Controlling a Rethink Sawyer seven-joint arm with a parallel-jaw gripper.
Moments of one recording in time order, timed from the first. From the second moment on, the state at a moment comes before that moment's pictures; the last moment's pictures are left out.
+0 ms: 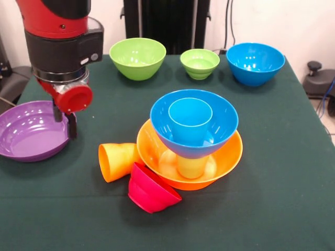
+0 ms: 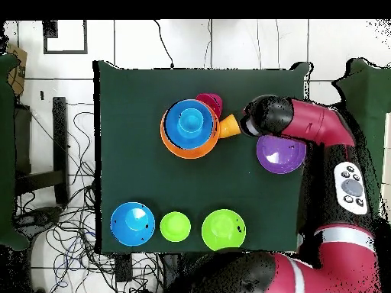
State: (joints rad) arm -0.52 -0.47 0.14 1.20 -0.29 0.77 2.34
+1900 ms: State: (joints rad) arm -0.54 -0.39 0.22 1.15 -0.31 0.71 1.83
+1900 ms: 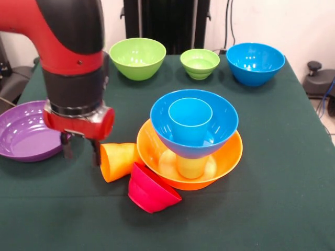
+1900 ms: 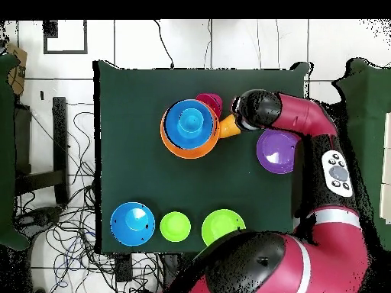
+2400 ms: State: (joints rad) arm -0.54 -0.46 0.14 1.16 -0.30 0.71 1.83
